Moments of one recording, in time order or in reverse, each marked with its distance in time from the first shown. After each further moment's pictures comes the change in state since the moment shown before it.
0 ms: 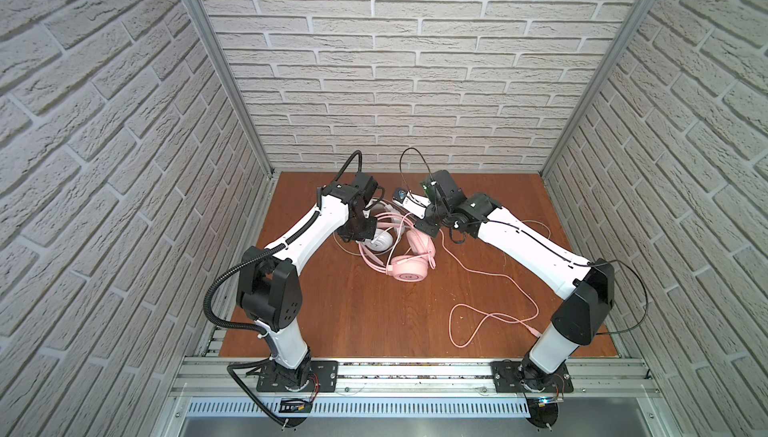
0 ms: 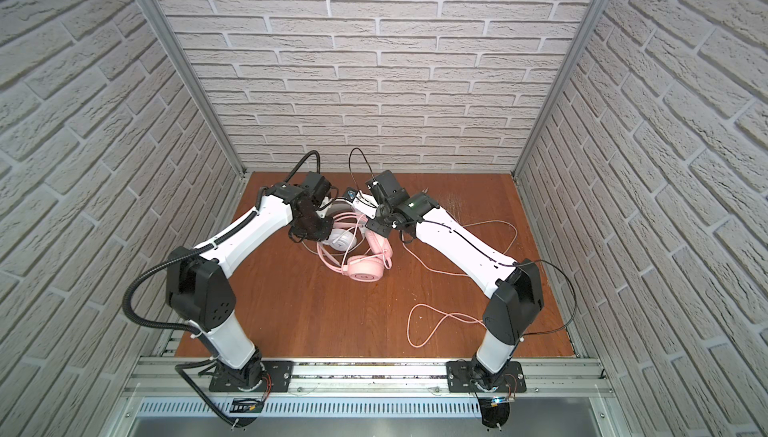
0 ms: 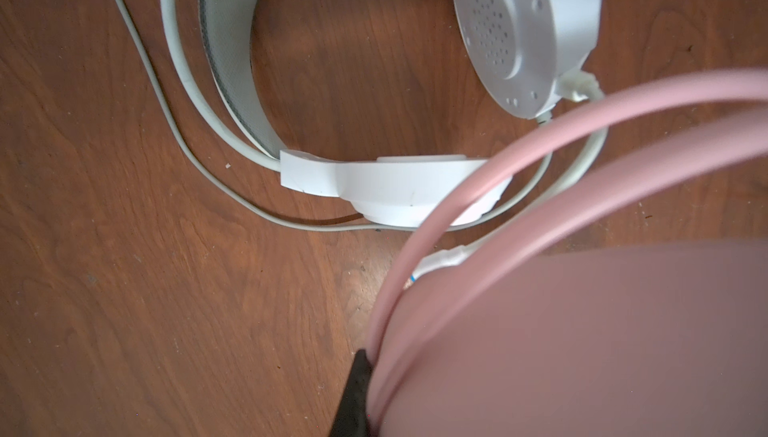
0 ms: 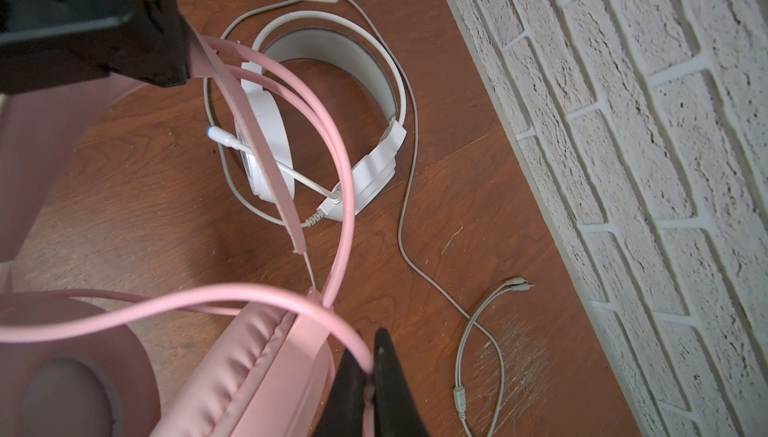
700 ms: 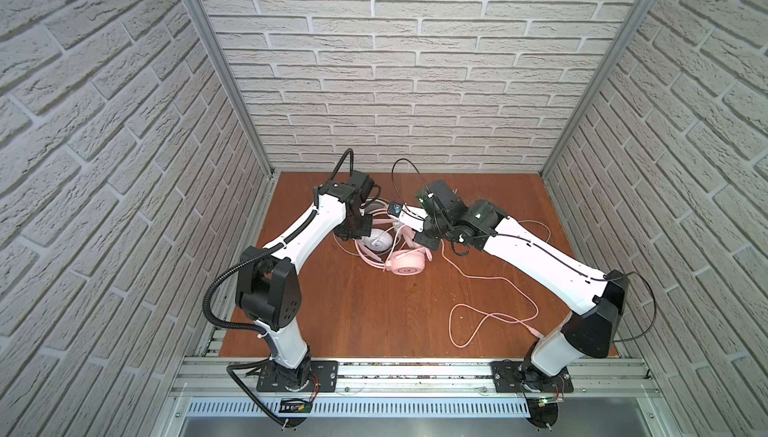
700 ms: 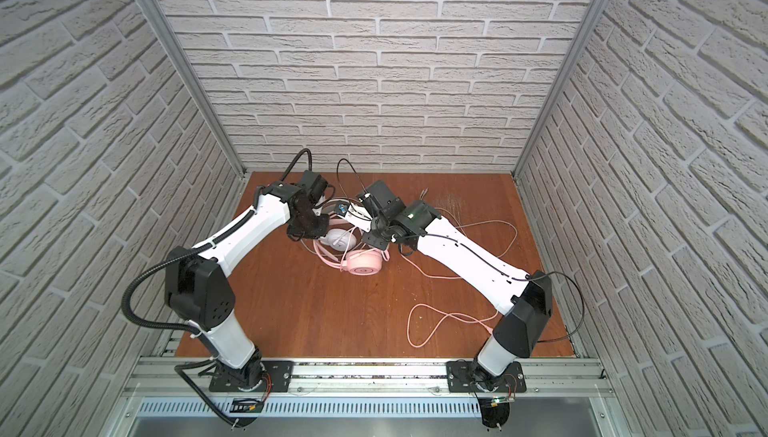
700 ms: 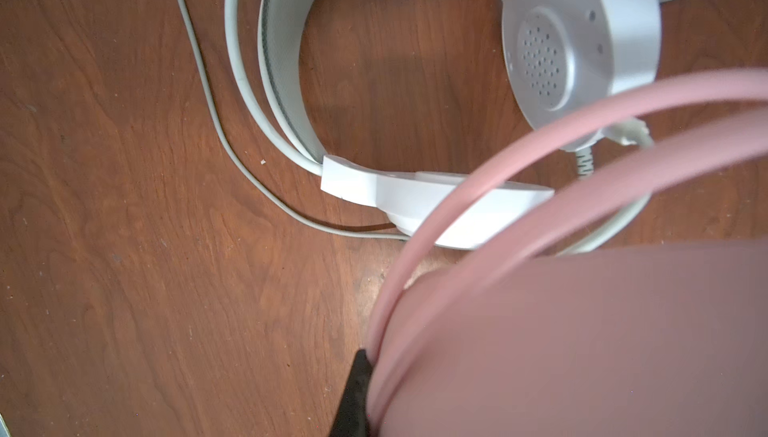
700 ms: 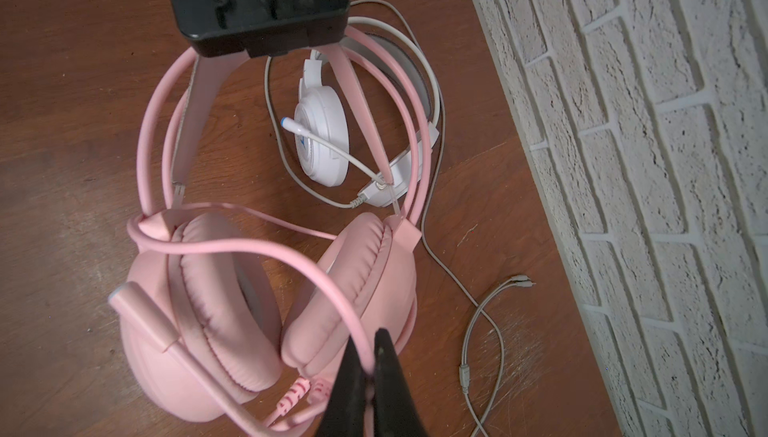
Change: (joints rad) left arm 0.024 0.000 0.000 0.003 -0.042 -0.059; right arm 0.117 -0.077 0.003 -0.104 0.061 -0.012
